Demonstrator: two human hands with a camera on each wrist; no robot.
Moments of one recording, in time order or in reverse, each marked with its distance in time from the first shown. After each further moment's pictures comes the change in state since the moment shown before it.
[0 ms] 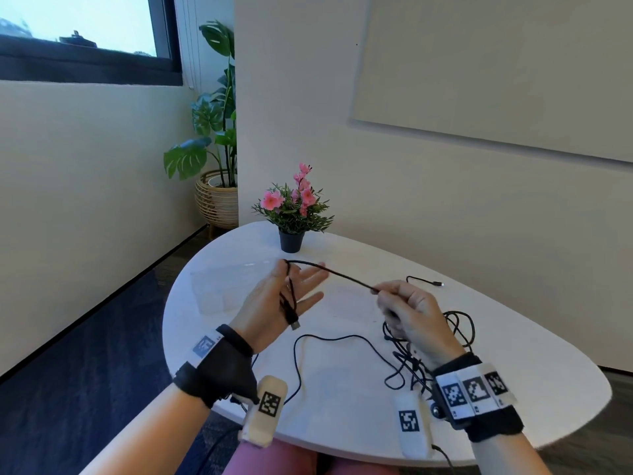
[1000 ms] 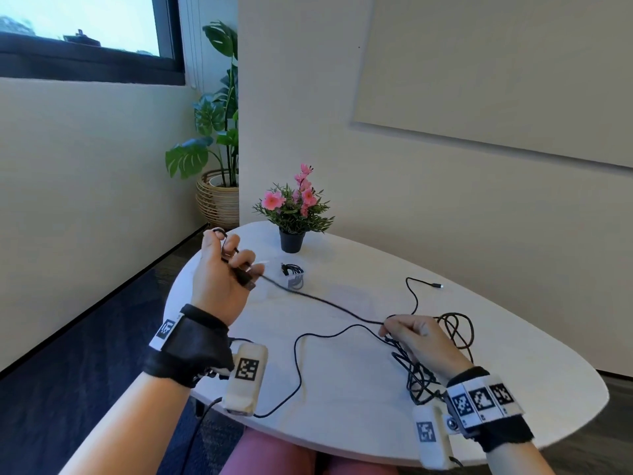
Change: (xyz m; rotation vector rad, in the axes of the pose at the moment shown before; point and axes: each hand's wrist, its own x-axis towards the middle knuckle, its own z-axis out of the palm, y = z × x) left_hand -0.002 0.052 -0.017 -0.271 0.362 0.325; right_hand -0.011 0.021 -0.025 -0.406 -0.069 0.140
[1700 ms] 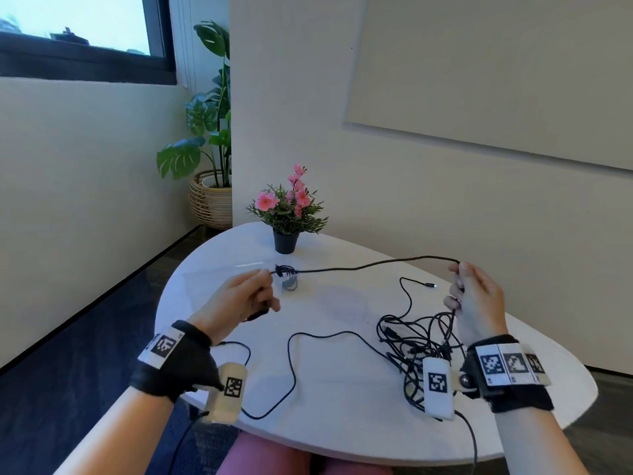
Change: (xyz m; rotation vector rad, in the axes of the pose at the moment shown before) left_hand -0.007 -0.011 -0.024 0.850 -0.381 -0.275; right_hand 0.026 -0.018 -0.056 0.644 0.639 -0.102
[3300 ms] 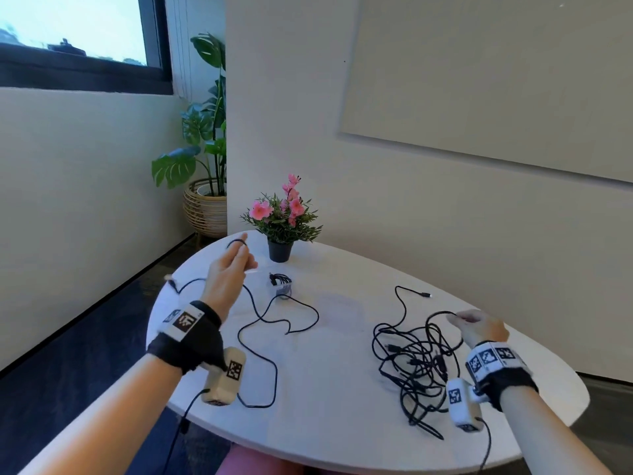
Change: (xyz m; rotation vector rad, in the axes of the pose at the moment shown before) left_hand 0.052 0.002 -0.005 0.032 0.466 0.214; right_hand 0.056 0.055 -0.074 -0.900 0.228 0.145
